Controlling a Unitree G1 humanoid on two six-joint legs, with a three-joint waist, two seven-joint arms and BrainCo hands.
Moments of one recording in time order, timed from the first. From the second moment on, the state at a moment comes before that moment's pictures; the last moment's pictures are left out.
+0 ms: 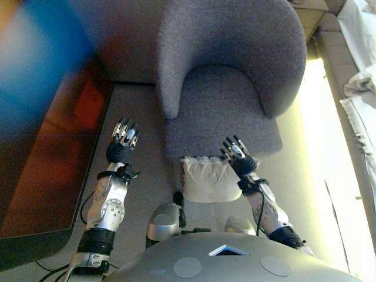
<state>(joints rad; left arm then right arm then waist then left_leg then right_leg) 0.22 0.33 -0.04 0.14 -0.84 -0.13 -0.07 0.15 -0.16 0.26 0.32 0.88 -0.09 0.13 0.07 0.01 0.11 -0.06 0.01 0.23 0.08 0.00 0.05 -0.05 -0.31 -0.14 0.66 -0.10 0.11</state>
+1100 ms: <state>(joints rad) 0.23 0.33 -0.11 0.20 -0.72 -0.09 -0.03 0.14 -0.29 0.29 0.36 0.74 -0.06 0.13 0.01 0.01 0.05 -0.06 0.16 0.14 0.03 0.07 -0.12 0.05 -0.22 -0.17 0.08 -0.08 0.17</state>
